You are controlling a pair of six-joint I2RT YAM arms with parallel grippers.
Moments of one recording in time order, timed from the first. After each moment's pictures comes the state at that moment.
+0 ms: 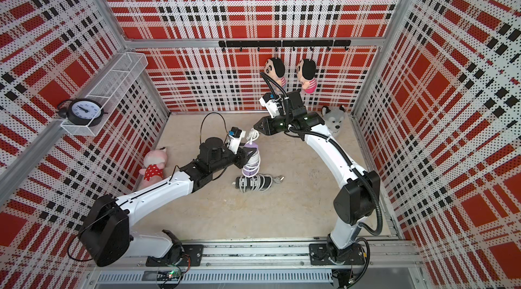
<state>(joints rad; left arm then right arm) -0.63 1.38 0.88 0.19 0.20 -0.14 0.46 1.72 1.76 -0.66 -0.61 0.16</state>
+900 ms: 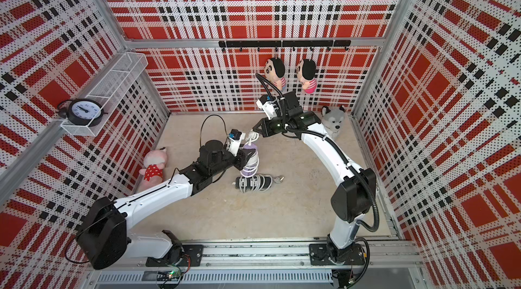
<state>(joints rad) -0.65 1.34 0.83 0.22 0.12 -0.11 0.47 1.76 1.79 -0.71 -0.60 0.16</state>
